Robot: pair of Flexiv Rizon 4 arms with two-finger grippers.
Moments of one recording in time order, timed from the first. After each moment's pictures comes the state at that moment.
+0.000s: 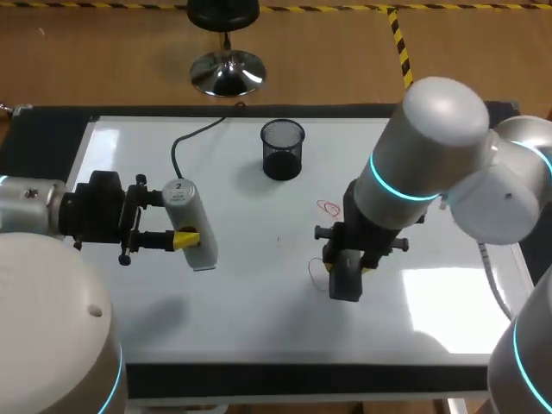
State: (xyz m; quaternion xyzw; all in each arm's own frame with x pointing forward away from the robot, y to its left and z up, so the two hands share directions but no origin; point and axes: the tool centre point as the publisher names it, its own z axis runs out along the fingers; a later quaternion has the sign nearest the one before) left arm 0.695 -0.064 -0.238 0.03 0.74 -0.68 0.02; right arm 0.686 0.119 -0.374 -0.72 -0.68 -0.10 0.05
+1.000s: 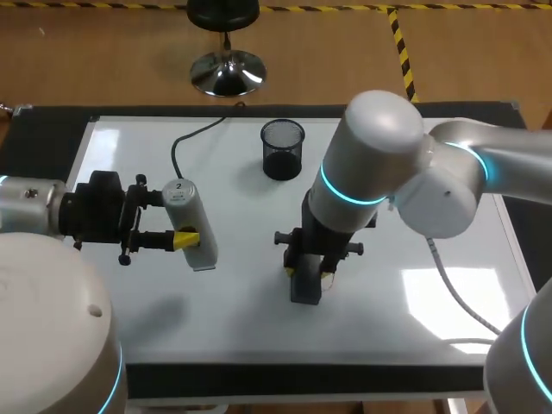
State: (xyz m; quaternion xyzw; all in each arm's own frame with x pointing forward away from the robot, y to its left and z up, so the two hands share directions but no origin) left arm 0.695 -0.064 -0.238 0.03 0.74 -0.68 0.02; right arm 0.700 0.182 -0.413 -0.71 -0.69 -0.09 0.07
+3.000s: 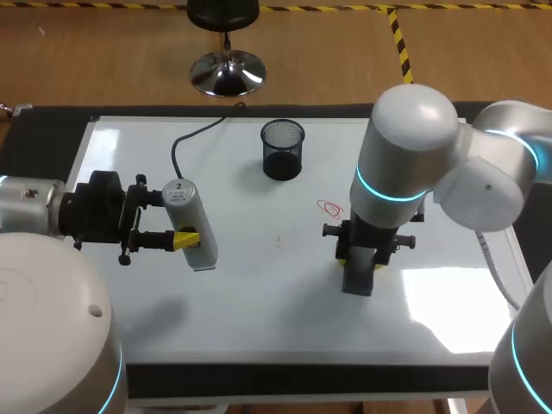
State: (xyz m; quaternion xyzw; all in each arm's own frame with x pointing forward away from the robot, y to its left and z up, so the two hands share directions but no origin) left arm 0.695 -0.064 -0.238 0.03 0.74 -0.68 0.02; right arm 0.709 0.086 -0.397 -0.76 -0.65 -0.06 -0.01
